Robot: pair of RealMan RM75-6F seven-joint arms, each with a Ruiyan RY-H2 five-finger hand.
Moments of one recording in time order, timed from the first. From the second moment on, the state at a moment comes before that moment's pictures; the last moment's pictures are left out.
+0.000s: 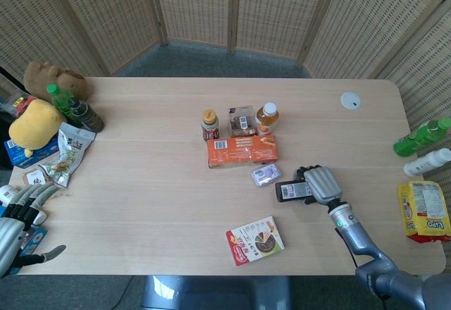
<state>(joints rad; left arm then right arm) -0.04 -0.86 0.11 -1.88 1.77 1.55 -0.19 0.54 -1.65 0.05 -0.95 -1.52 1.07 0.21</state>
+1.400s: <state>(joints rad) -0.04 -0.86 0.12 -1.89 1.80 1.56 -0.19 0.67 -1.34 0.35 -1.84 -1.32 1.22 -0.40</state>
